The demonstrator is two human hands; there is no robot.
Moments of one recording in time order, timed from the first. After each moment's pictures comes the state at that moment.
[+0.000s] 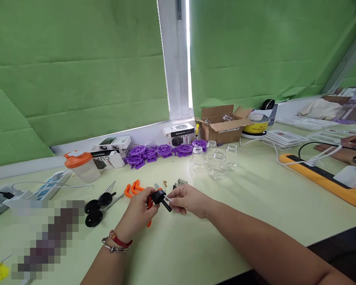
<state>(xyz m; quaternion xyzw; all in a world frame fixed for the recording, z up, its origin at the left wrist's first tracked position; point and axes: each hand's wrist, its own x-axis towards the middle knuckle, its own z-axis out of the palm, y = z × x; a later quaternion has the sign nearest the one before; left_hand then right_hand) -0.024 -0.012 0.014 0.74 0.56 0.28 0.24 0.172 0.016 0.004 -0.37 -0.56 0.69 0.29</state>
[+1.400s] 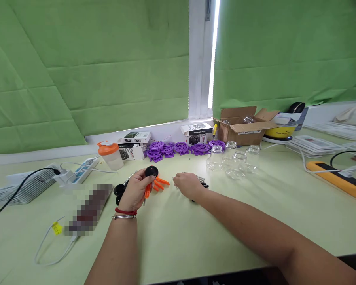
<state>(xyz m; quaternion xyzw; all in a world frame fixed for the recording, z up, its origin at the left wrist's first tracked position) -0.077 -0.011 0.037 0.46 0.52 0.56 0.45 0.110 0.056 -0.008 -0.43 -0.89 0.07 0.14</state>
